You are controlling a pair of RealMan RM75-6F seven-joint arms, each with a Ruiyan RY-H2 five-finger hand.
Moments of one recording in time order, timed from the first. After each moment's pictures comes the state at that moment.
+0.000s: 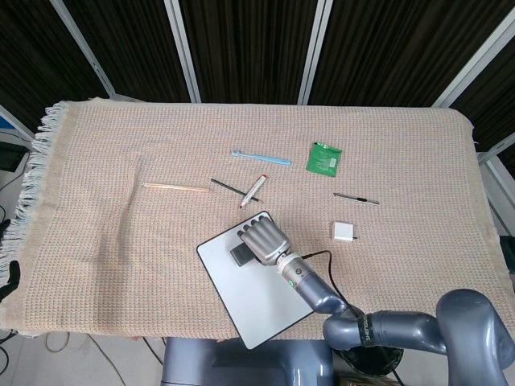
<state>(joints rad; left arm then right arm) -0.03 -1.07 -0.08 -1.69 1.43 1.55 0.09 0.99 -1.70 0.19 -1.50 -0.90 0.86 -0.81</state>
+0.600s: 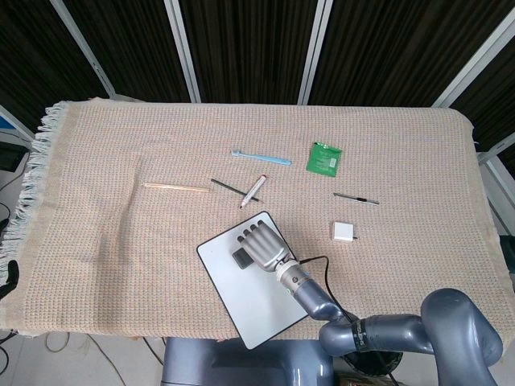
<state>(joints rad) -0.03 -1.06 -0.08 -1.69 1.43 1.55 0.08 1.01 -1.72 0.09 -1.49 -0.88 0.91 -0.90</state>
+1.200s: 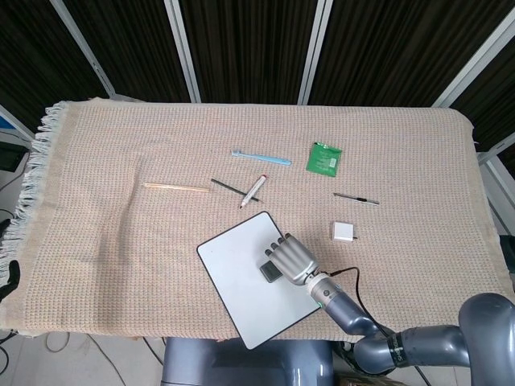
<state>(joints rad) -0.03 -1.07 -0.08 -1.69 1.44 1.55 0.09 0.92 -1.56 -0.03 -1.66 -0.96 0.95 -0.85</state>
